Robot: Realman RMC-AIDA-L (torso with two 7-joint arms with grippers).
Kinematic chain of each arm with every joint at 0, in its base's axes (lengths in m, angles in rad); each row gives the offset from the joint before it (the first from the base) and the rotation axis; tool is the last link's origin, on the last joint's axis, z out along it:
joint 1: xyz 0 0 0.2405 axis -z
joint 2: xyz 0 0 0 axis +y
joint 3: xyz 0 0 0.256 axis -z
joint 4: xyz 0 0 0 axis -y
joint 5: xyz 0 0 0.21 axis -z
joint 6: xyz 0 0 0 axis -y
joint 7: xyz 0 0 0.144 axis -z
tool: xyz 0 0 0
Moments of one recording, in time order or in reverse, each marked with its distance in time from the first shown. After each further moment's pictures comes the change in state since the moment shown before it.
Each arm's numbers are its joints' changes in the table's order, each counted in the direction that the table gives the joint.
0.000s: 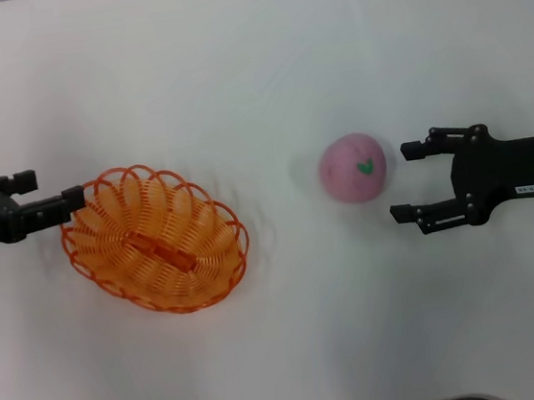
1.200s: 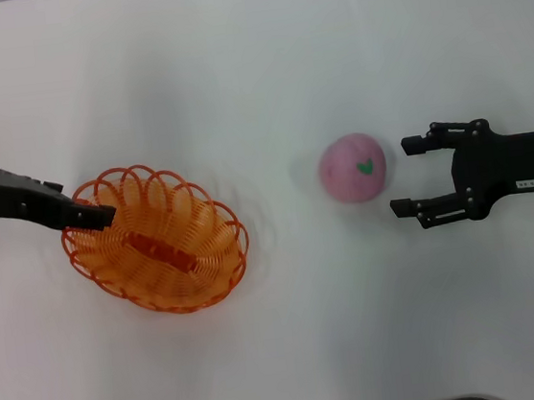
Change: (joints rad) left arm 0.143 0.004 -0.413 -0.250 -0.423 0.001 0.543; right arm -0.003 0.000 -0.004 0.009 -0.003 0.001 -0.012
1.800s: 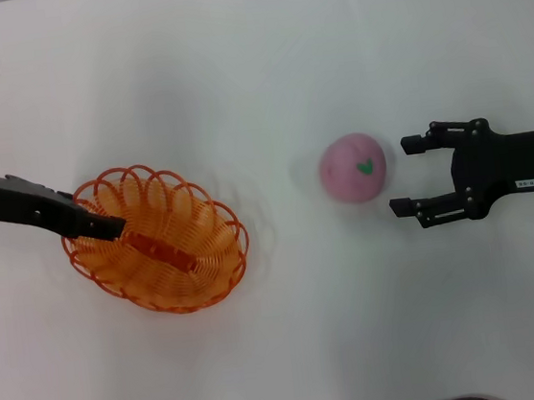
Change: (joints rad) left arm 0.036 -0.001 -0.031 0.060 -0.035 0.014 0.004; right arm 0.000 0.000 0.001 0.000 -0.002 0.000 0.000
